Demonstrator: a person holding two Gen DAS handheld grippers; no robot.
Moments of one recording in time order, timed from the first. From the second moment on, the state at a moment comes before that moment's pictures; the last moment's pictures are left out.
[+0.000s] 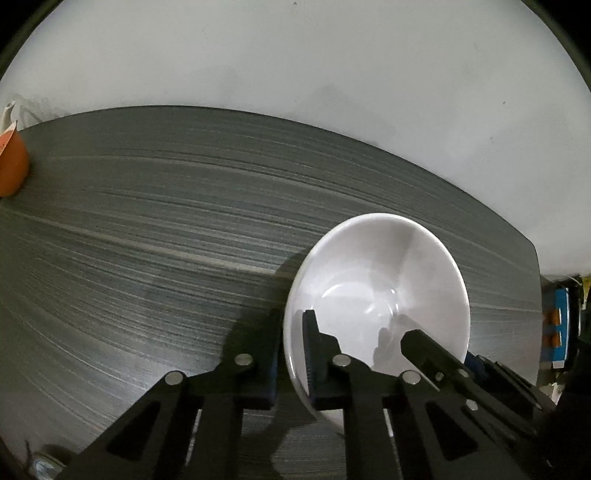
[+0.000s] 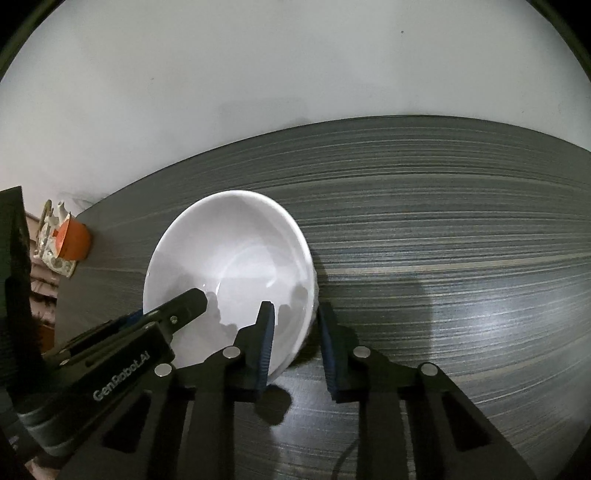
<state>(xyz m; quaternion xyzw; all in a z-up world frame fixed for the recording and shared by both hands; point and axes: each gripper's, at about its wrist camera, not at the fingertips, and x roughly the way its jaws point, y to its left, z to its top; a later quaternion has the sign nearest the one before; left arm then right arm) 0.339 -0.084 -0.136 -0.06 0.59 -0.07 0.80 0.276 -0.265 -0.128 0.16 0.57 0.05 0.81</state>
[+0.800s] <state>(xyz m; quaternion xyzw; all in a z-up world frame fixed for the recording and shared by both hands) 0.296 -0.083 -0.088 -0.05 0.58 -0.08 0.81 0.231 -0.242 -0.078 0.15 0.55 0.05 0.82</state>
